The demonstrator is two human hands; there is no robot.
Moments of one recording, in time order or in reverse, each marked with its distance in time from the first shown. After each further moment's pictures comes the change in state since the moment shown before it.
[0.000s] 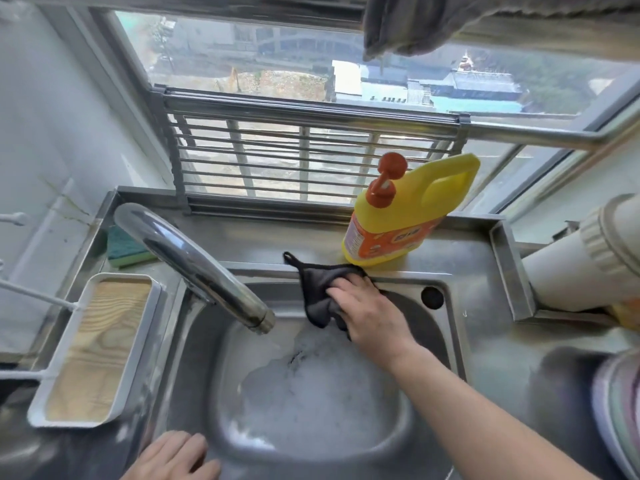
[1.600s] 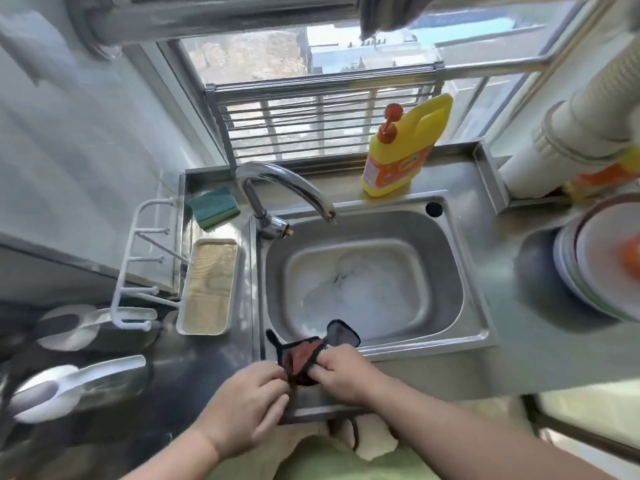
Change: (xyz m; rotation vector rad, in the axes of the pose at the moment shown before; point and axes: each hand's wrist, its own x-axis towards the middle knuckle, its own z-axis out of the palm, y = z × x) left_hand -0.093 0.005 -0.081 -0.515 0.067 0.068; right_hand -0.106 -0.273 -0.003 0.490 -0.639 0.503
